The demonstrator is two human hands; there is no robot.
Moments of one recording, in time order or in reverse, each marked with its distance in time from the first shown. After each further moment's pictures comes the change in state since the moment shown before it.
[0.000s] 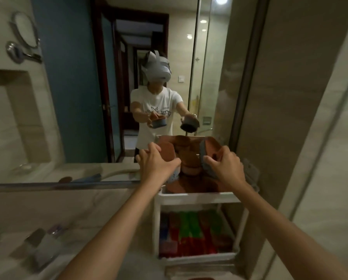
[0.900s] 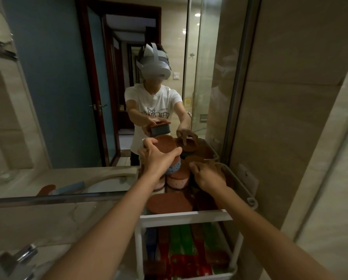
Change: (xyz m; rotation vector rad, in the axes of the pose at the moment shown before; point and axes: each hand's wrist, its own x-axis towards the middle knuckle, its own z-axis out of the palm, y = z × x) left_hand 0.072 0.021 0.067 -0.308 -0.064 -0.128; right_hand 0.070 0.037 0.058 -0.215 -0.277 0.026
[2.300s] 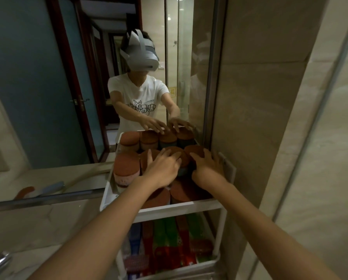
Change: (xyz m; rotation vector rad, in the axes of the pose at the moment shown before) left_hand -0.015 -0.009 0.063 0.909 -0.461 0.425; right_hand -0.028 0.038 -0.036 -0.171 -0.009 -0.015
